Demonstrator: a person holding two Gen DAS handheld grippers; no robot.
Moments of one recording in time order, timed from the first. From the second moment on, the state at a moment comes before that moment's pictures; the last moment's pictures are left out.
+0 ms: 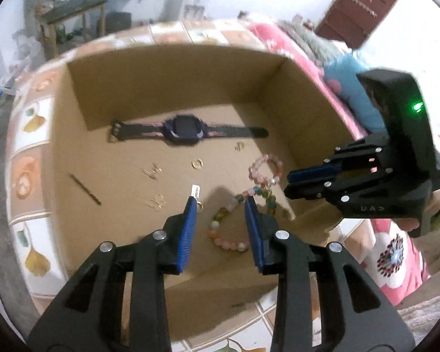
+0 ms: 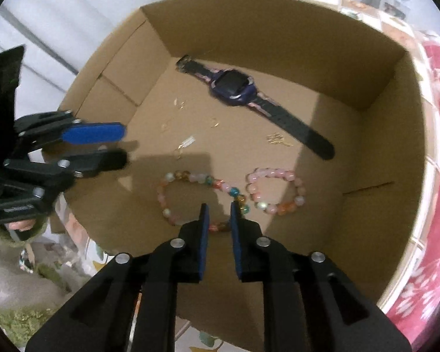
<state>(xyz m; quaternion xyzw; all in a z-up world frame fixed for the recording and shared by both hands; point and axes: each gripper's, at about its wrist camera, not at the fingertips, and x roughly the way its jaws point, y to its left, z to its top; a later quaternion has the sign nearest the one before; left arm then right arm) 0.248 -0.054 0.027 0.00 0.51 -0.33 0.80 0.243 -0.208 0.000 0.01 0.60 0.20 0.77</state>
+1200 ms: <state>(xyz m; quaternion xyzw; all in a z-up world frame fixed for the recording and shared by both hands) 0.128 -0.011 0.115 0.01 0.34 -0.03 0.94 0.092 -0.217 0.101 0.04 0.37 -0.06 0.93</state>
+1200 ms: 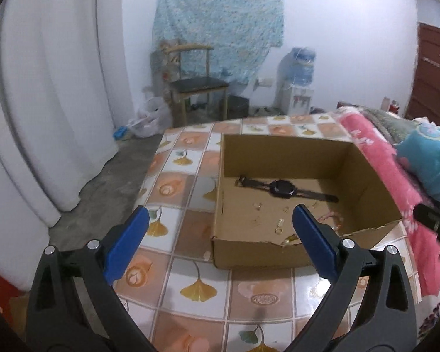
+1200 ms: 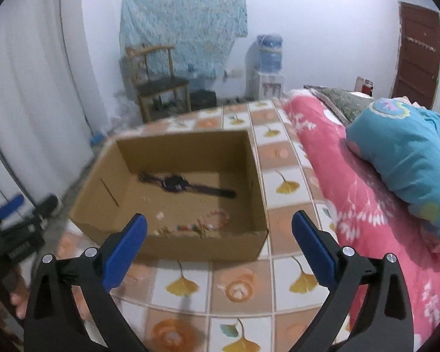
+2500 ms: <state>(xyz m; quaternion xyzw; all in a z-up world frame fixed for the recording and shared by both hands) 0.152 -0.042 0.069 0.05 0.49 0.00 0.87 0.124 -0.215 0.042 0.10 0.51 -0.03 0.86</state>
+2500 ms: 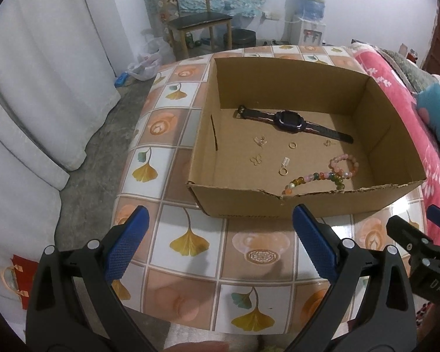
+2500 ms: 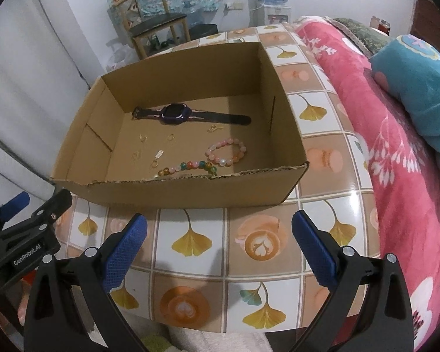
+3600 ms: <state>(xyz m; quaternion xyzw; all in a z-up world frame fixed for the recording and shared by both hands) 0.152 -0.044 0.065 0.04 0.50 -0.01 0.87 0.128 -0.214 0.043 0.09 0.51 -0.03 0.86</state>
